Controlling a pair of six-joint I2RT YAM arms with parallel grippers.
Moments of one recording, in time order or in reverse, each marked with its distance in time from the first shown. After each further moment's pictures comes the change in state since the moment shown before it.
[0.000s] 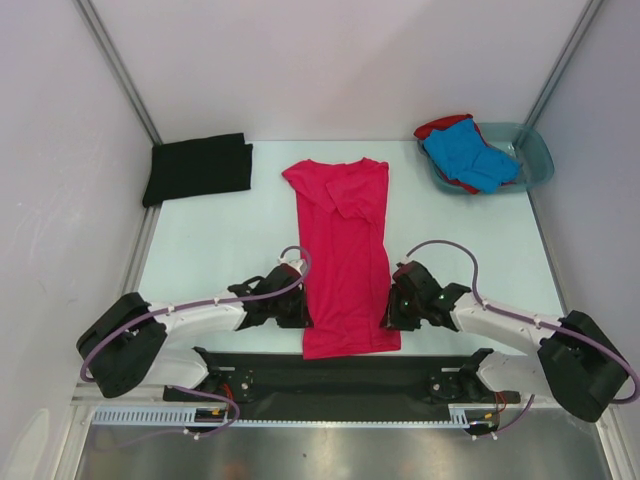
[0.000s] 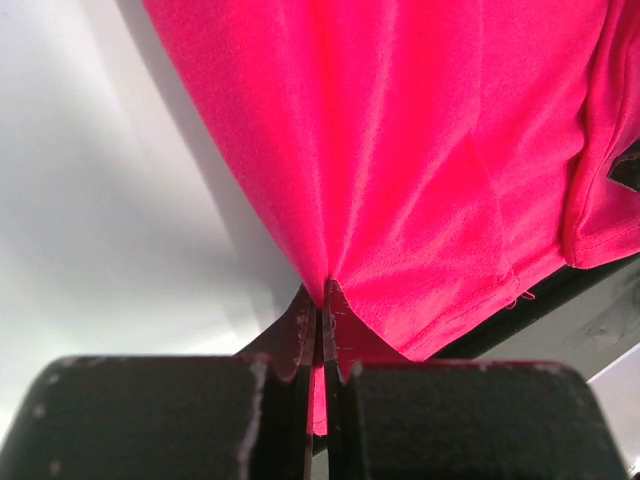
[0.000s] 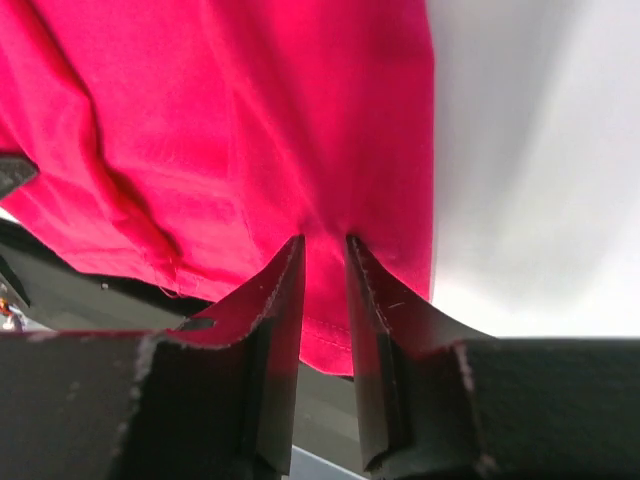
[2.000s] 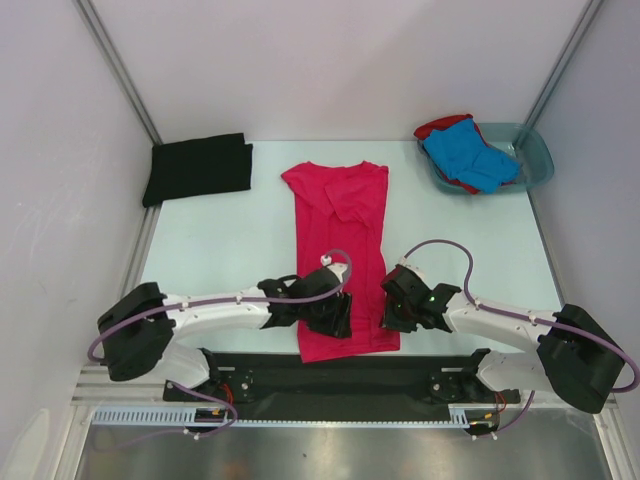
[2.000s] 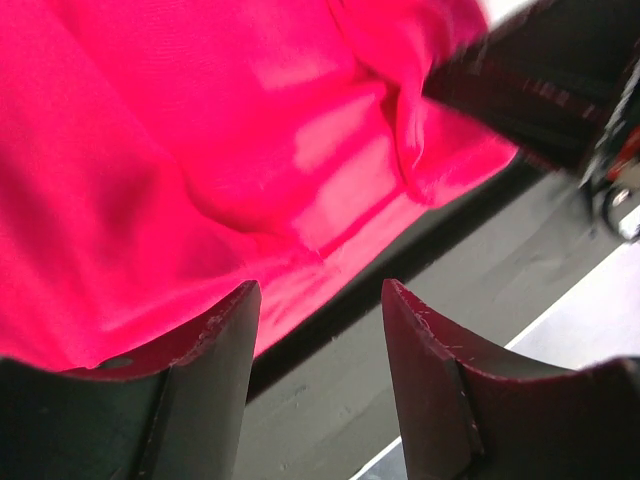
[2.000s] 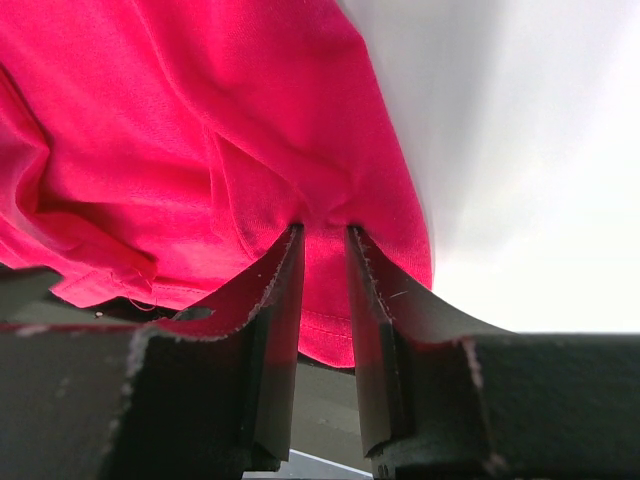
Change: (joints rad) left arm -0.233 0.096 0.260 -0.113 -0.026 0.038; right arm 0.116 0.052 0.055 -0.079 0.188 0.143
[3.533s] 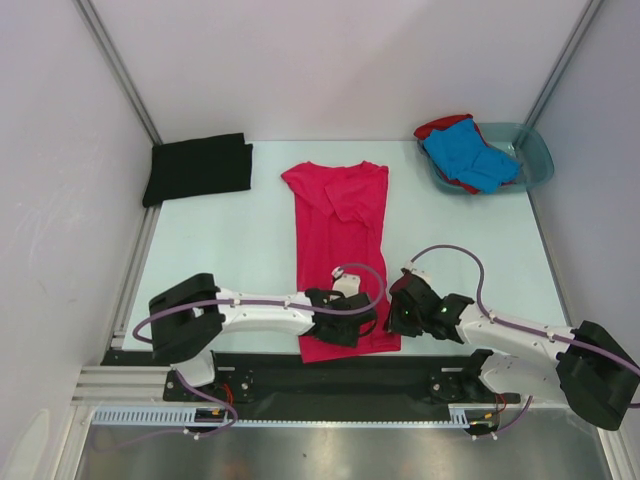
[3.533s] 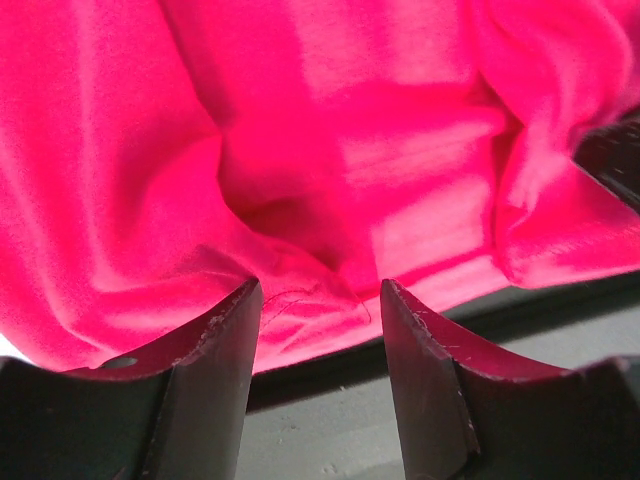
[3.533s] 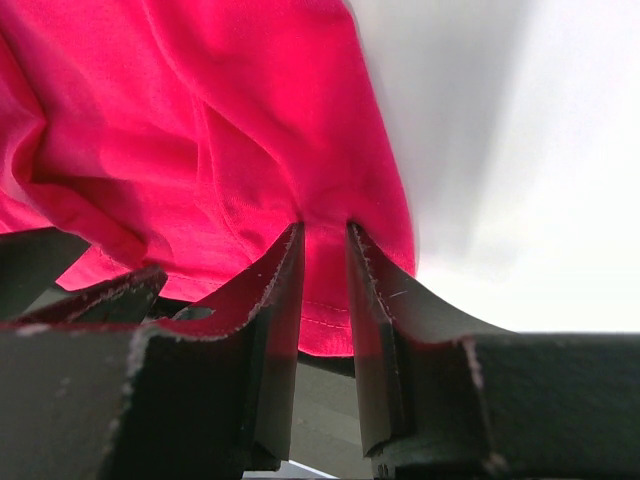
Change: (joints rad) left arm -0.196 0.266 0.232 -0.283 -0.338 -0.262; right arm 0.006 -0.141 -0.092 0.036 0.010 -0.019
